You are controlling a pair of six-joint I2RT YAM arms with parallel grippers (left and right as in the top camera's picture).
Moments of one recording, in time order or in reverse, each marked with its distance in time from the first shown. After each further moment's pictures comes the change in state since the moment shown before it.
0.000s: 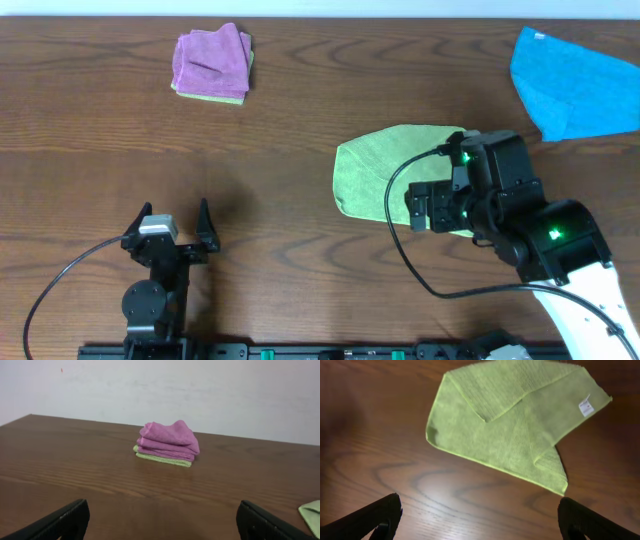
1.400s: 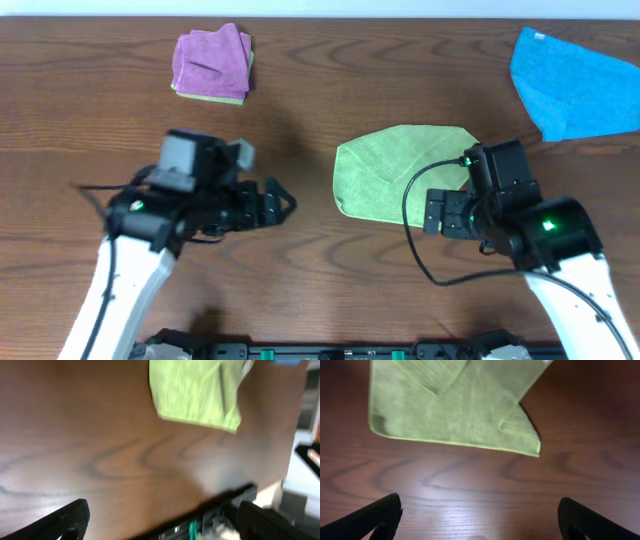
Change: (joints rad) left arm -0.288 1.188 1.050 -0.928 0.565 -0.328; right arm -0.100 0.014 -0.125 -0.043 0.076 0.094
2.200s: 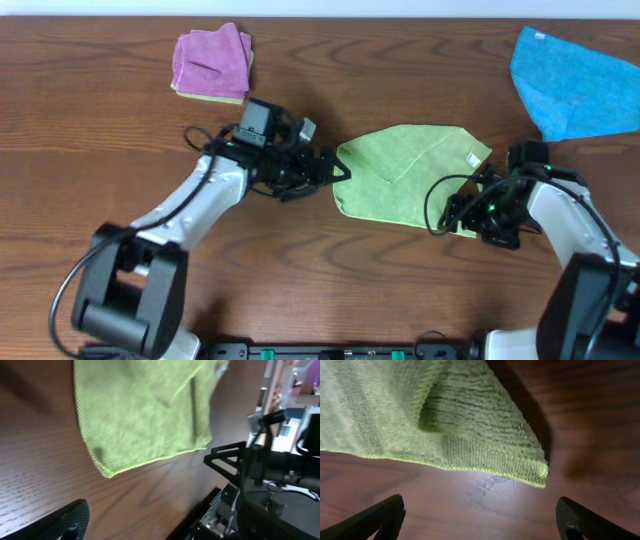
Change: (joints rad) left arm -0.085 0.529 0.010 0.578 0.266 -0.167; right arm -0.450 0.479 -0.191 0.251 -0.315 -0.320
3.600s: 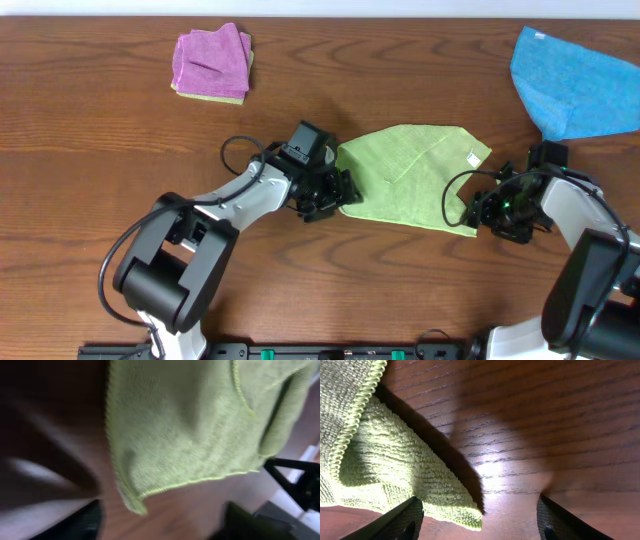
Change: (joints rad) left arm -0.174 0.169 0.003 0.069 -0.219 -0.246; right arm -0.113 0.083 0.003 0.127 0.050 -0.051
